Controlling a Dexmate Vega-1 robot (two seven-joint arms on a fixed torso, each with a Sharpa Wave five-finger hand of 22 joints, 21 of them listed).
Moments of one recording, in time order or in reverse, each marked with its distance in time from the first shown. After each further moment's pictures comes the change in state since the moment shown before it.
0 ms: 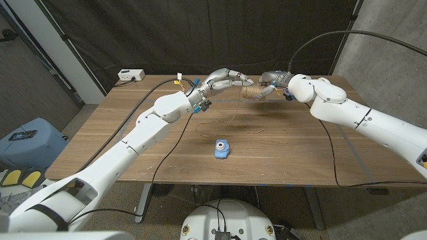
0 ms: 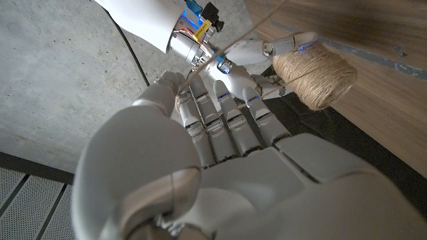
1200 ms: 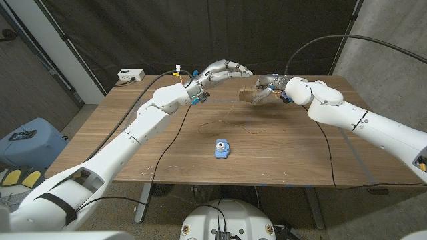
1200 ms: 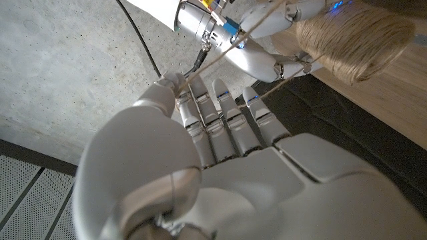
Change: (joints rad) left arm -0.074 -0.039 -0.010 0.100 -0.030 -0.046 -0.079; left_hand -0.002 0.009 -0.004 0.004 0.000 0.000 0.000 0.000 0.000 0.005 0.006 -0.010 0.009 0.020 0.006 0.000 0.012 0.000 0.000 0.000 0.000; right arm -0.005 0.022 -0.012 0.013 0.008 0.013 0.004; right_hand 0.000 0.000 0.000 0.000 0.000 0.006 0.006 -0.004 0.000 0.004 -0.004 -0.011 0.000 0.000 0.000 -0.004 0.002 0.000 0.000 0.000 0.000
